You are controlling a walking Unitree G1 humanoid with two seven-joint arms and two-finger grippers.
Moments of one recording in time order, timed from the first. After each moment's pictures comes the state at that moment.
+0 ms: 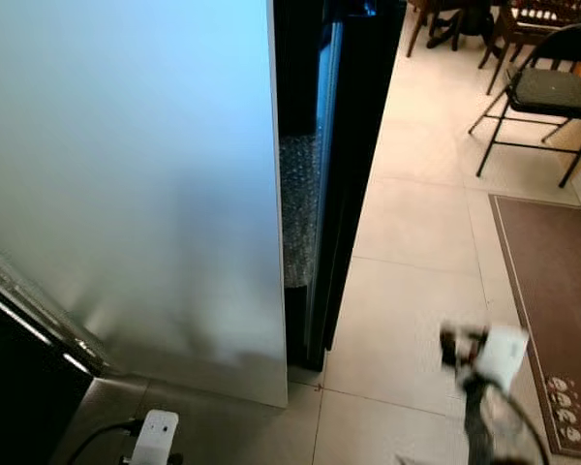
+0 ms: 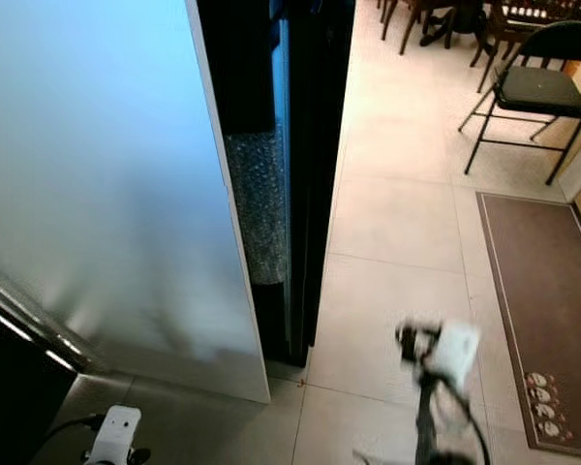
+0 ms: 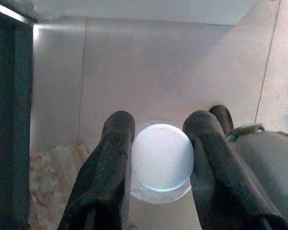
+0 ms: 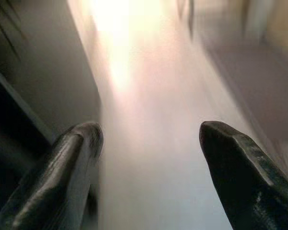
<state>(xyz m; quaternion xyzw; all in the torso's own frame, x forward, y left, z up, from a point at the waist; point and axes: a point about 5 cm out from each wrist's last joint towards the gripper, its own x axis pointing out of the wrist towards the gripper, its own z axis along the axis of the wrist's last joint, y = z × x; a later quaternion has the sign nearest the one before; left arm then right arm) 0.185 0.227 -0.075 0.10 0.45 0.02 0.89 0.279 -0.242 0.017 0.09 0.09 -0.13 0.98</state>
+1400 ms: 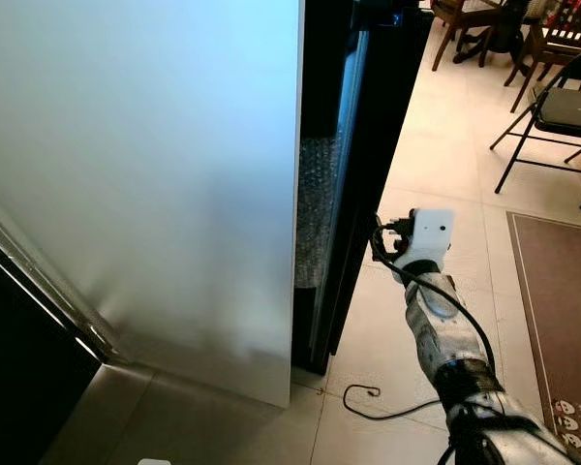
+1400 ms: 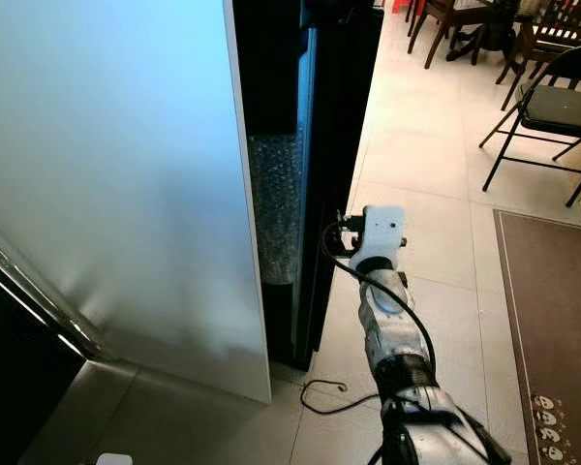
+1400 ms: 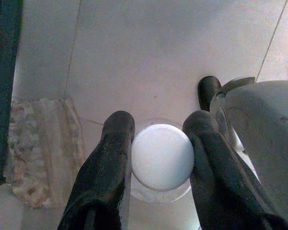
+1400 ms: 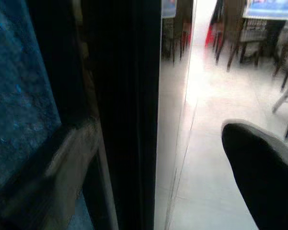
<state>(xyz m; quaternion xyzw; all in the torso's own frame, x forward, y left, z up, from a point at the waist) 0.135 0.224 -0.095 0.08 0.48 0.05 0.87 0.363 -0.151 0.124 0.04 -0.03 0.01 1.00</state>
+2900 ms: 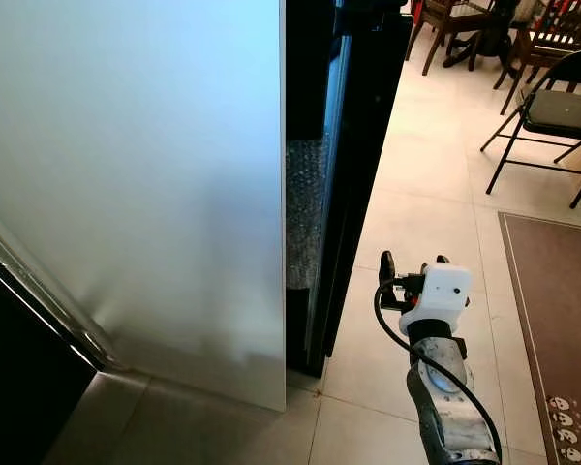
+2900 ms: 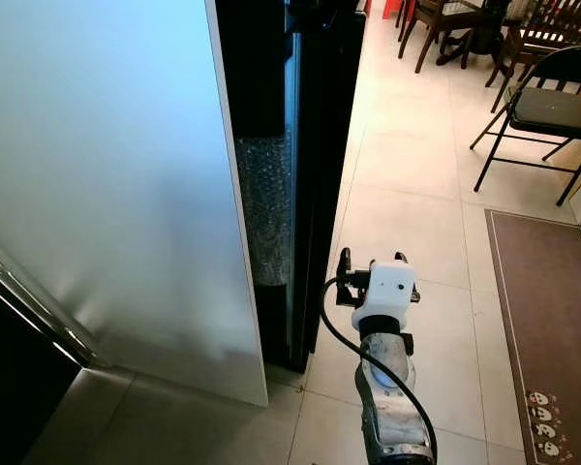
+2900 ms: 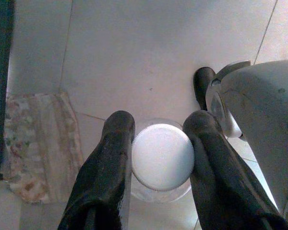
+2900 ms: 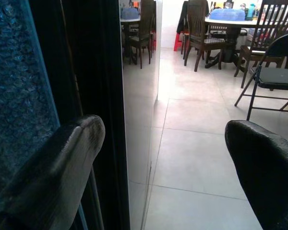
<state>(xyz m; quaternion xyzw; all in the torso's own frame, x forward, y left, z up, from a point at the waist) 0.117 0.226 -0.100 0.08 0.49 0.04 0.87 0.296 -0.141 0.103 0.02 -0.03 -0.04 1.00</state>
